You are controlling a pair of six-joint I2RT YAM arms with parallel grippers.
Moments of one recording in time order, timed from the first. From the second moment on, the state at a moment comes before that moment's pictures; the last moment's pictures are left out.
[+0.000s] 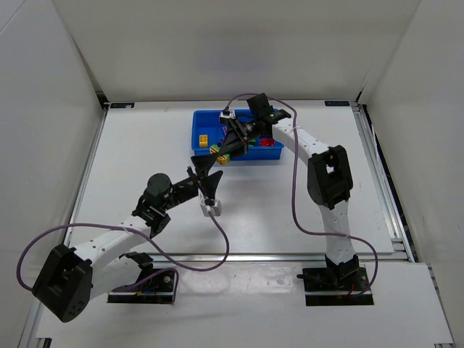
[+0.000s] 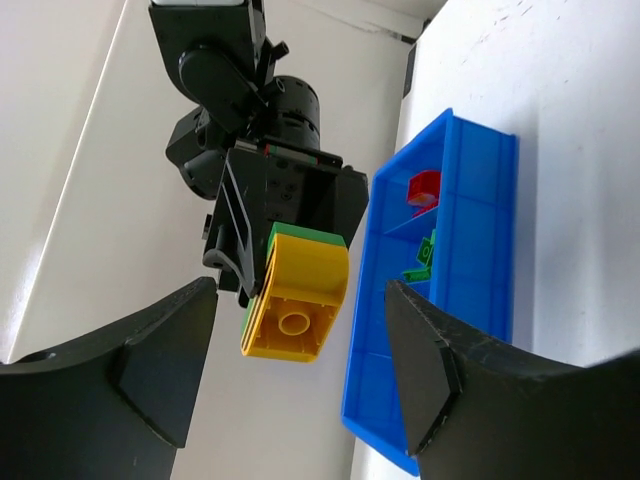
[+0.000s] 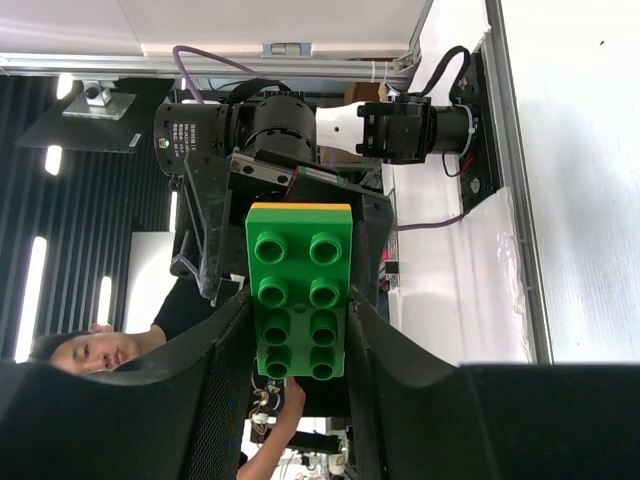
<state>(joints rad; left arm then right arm) -0.59 1.04 0.45 0.66 0.50 1.25 0.52 2.20 1.92 -0.59 -1.53 0.62</state>
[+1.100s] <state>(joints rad) -0.59 1.12 0.46 0.76 0.42 1.31 0.52 2.14 1.85 -0.63 -1.53 0.62</state>
